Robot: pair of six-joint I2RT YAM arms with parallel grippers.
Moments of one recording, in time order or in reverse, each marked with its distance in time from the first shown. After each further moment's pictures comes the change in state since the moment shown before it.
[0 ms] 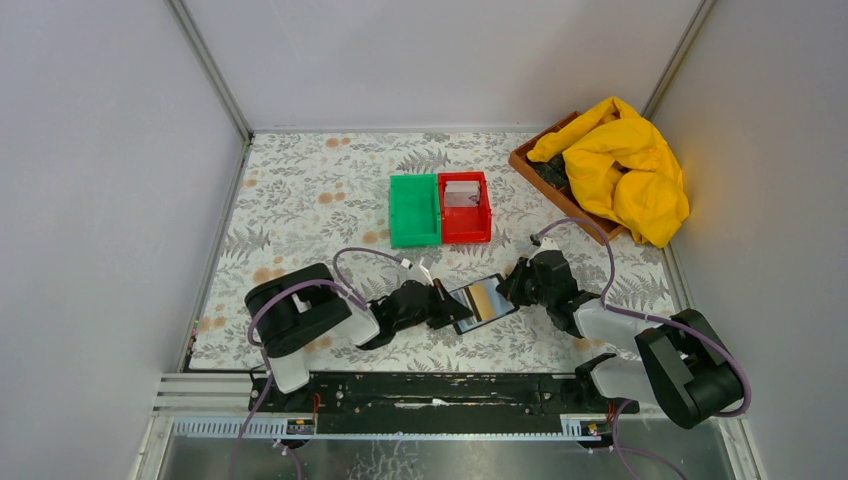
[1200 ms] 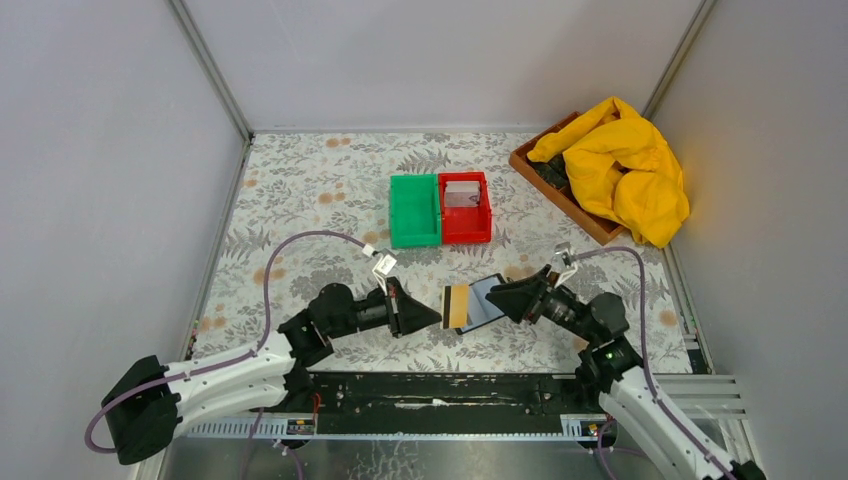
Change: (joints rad) left arm 0.052 -0.948 -0.187 -0.429 0.262 0.476; right arm 0.001 -0.777 -0.208 0.146 -0.422 0.094
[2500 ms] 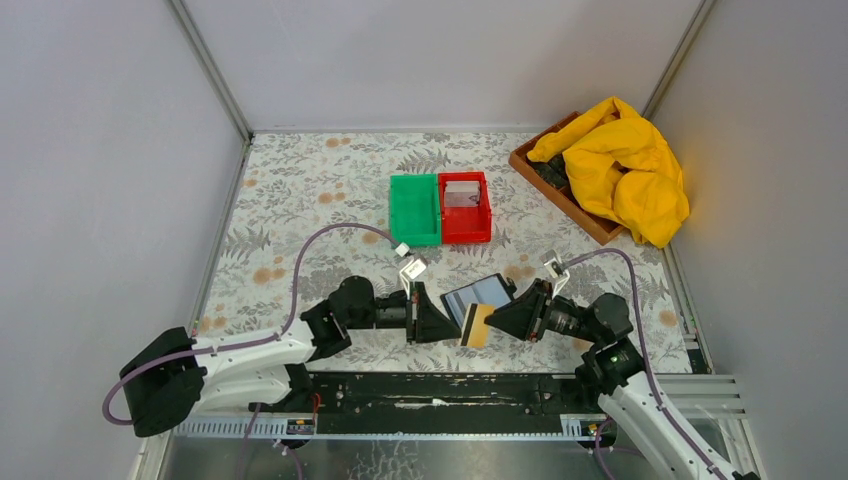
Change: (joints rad) left arm -0.063 0.189 0.092 0.136 0.233 0.003; right arm 0.002 -0.168 0.036 -0.156 -0.288 0.036
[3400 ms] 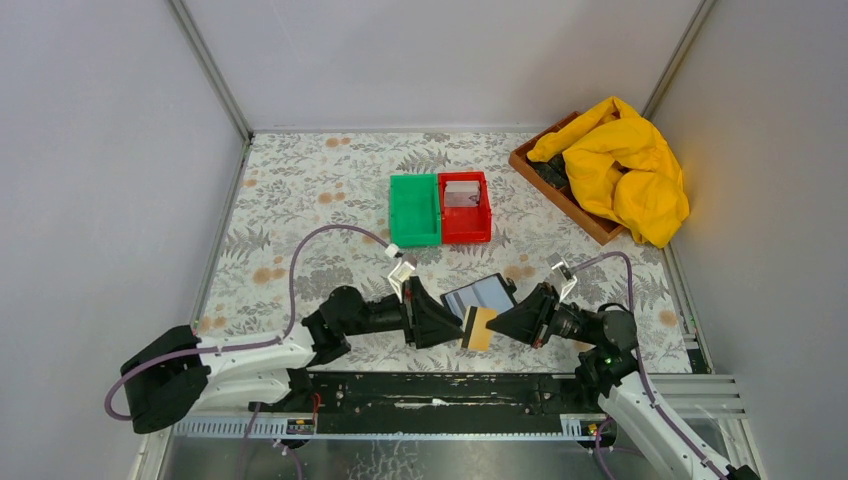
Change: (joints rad) left arm -0.024 -0.010 -0.062 0.220 -0.094 0.014; right arm 0.000 0.023 -0.099 0.378 -0.066 0.220
